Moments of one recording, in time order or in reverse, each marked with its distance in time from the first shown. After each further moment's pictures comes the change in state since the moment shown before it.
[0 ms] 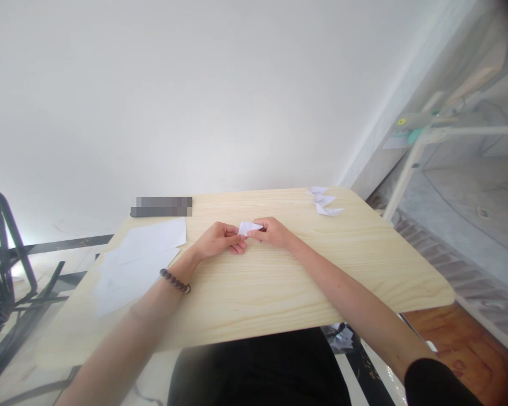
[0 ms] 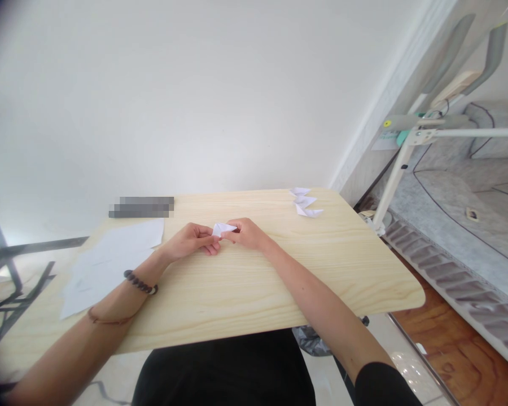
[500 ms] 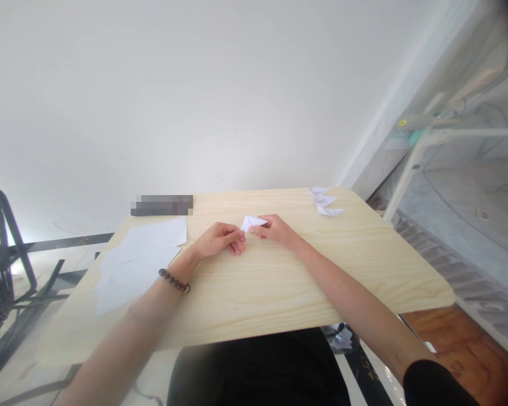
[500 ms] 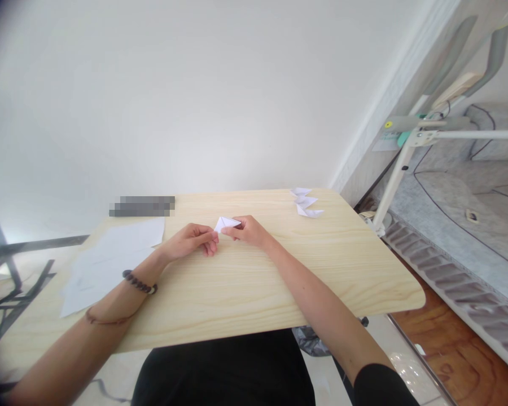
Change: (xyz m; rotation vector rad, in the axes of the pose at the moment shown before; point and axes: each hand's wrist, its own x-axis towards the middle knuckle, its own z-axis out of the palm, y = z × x) left_hand -0.001 0.001 -0.001 0.009 -0.028 0.033; right_hand -0.001 0.001 -0.002 0.135 0.053 -0.003
